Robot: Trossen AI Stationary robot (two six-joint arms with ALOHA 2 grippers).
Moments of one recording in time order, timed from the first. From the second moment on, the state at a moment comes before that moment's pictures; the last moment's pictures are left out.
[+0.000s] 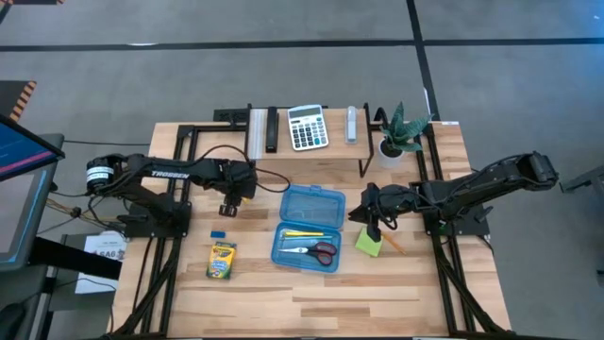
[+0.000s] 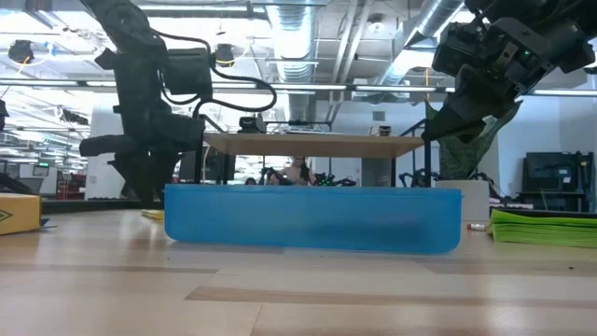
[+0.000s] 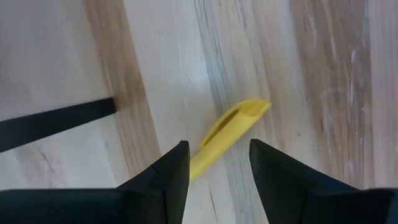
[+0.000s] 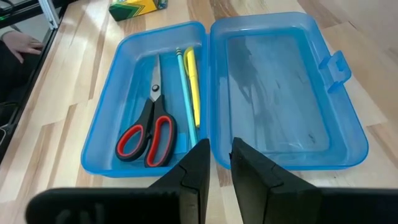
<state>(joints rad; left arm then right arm) 0.31 1.39 0.70 -0.64 -0.11 0.52 0.10 1.07 0.44 0.05 0.03 0.36</state>
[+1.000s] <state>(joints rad) 0.13 1.35 0.68 -0.68 -0.24 0.40 0.10 1.07 0.44 0.04 0.03 0.36</state>
